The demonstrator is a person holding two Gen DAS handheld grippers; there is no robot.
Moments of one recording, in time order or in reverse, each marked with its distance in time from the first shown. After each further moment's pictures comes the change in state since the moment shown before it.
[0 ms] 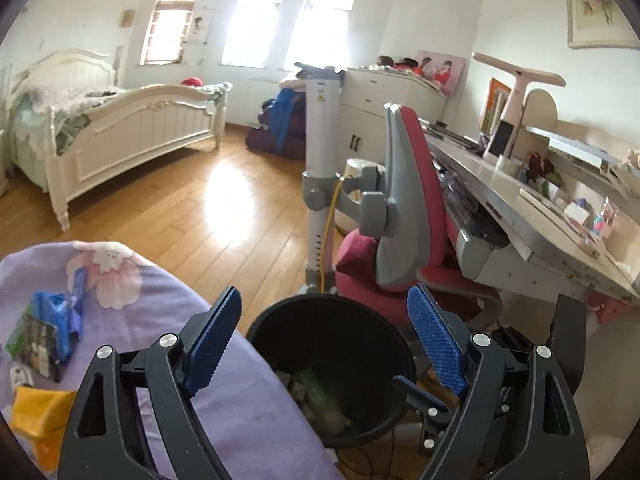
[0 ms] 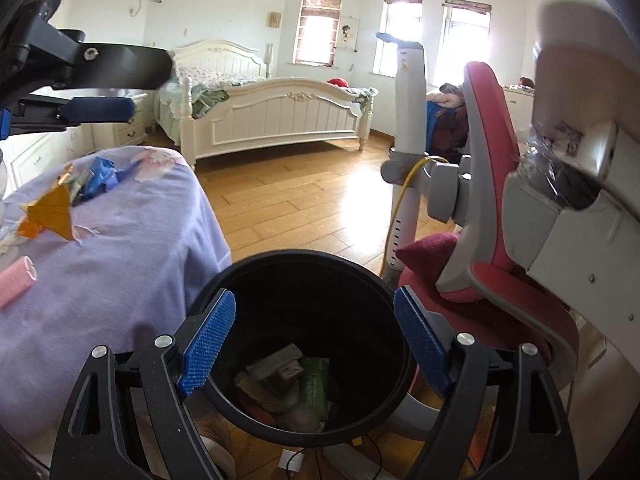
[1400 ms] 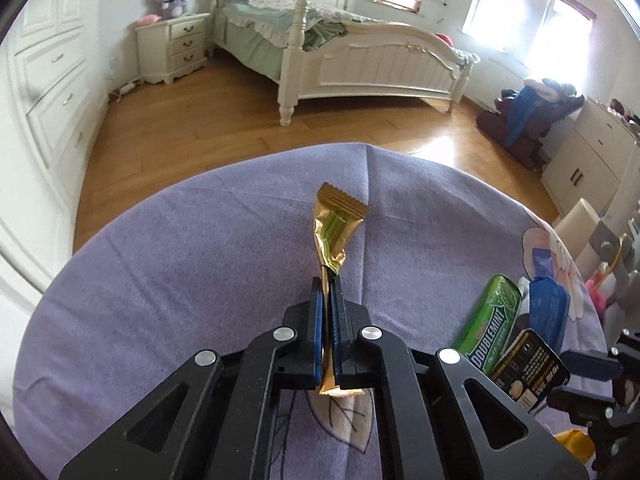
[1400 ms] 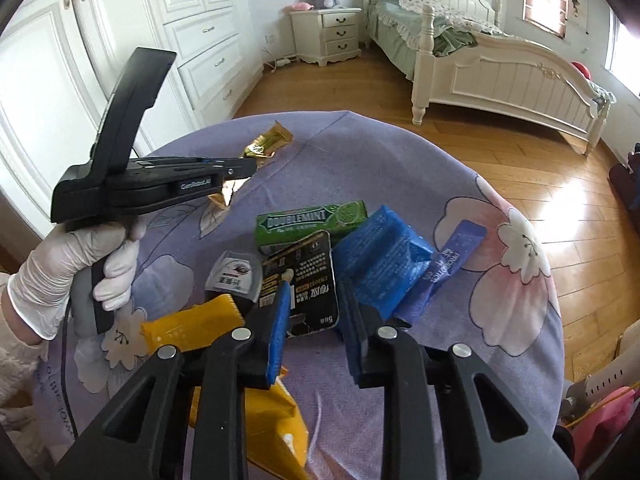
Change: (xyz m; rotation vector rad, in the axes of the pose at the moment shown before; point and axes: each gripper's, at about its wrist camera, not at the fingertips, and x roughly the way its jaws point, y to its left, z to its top) left arm -0.077 0.362 -0.046 -0.456 0.172 0.625; right arm 0.144 0.284 0.139 -0.379 0.316 0.705
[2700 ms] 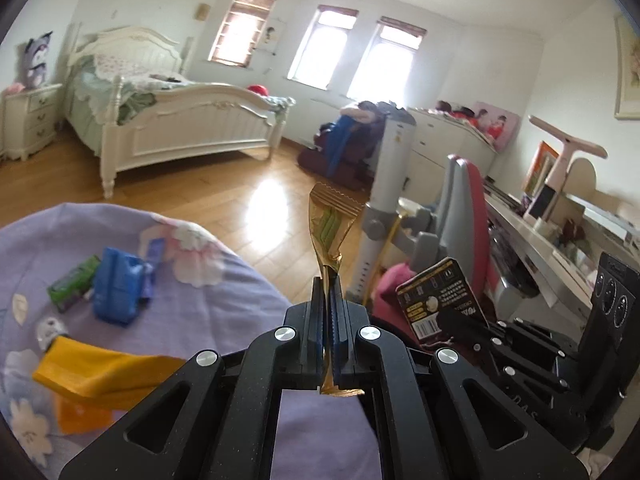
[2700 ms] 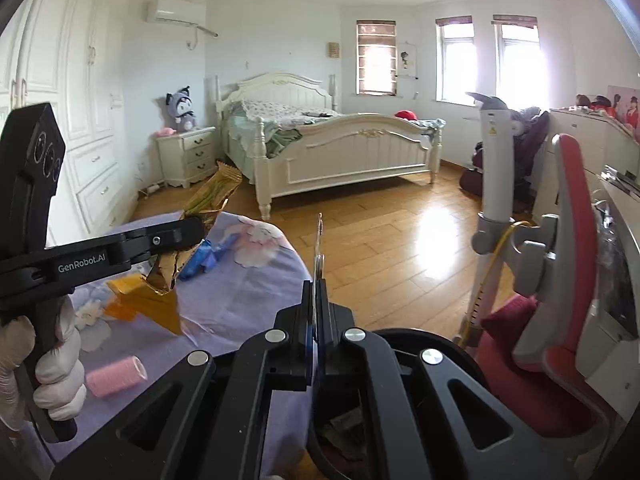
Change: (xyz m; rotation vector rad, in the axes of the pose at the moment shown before) left arm -0.156 -0.268 -0.125 0.253 -0.204 -0.568; right arm -0.221 -0.047 -0.180 0.294 -0.444 -0.492
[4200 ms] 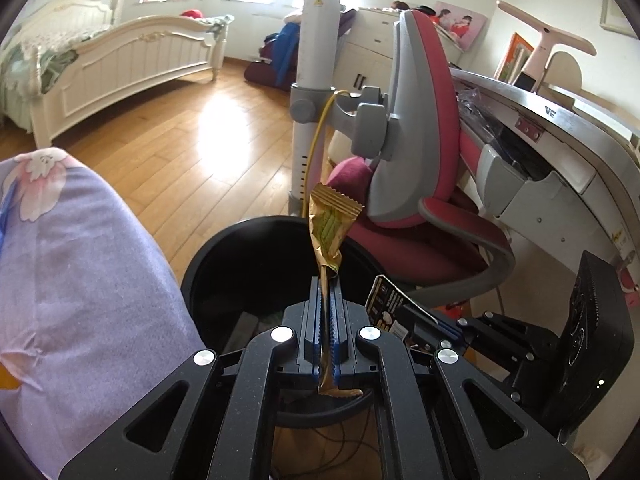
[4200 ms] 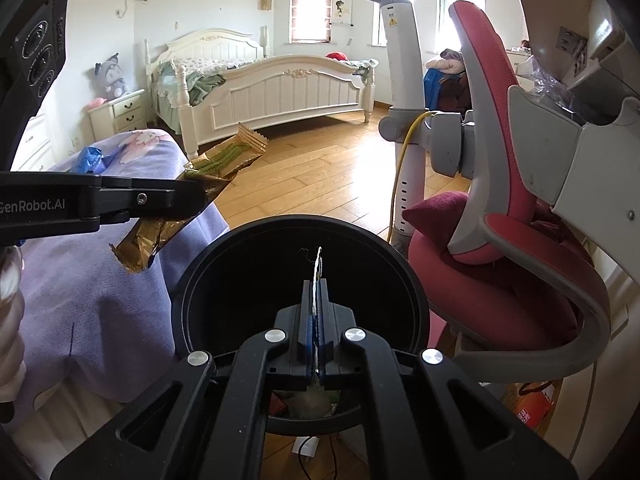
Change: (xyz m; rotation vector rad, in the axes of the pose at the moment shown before) left arm 0.132 -0.080 -0.064 0.124 0.325 -0.097; right arm 0.009 -0.083 -0.105 0.105 0.186 -0.191
